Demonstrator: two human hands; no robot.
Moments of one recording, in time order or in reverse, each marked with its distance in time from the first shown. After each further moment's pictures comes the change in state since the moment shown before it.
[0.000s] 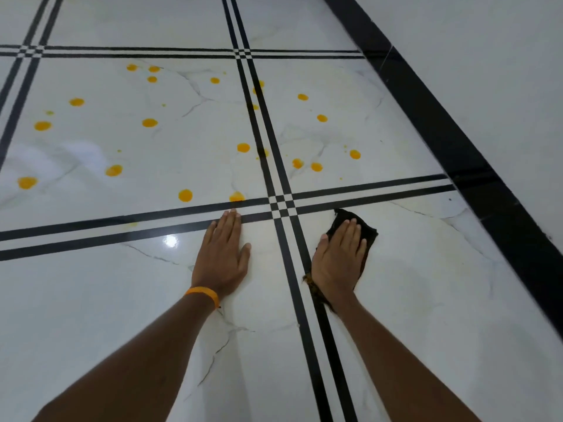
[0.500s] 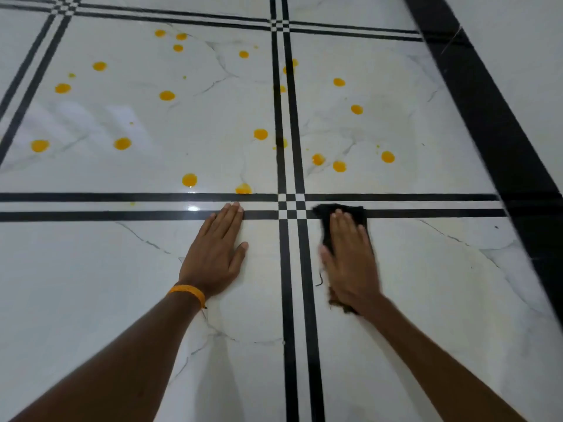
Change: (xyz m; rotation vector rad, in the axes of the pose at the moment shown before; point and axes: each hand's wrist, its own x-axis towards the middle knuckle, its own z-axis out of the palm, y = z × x) left_hand 0.011 -0.005 0.007 0.070 0.009 -0.017; right_hand 0.062 0.043 -0.007 -0.046 -0.106 -0.632
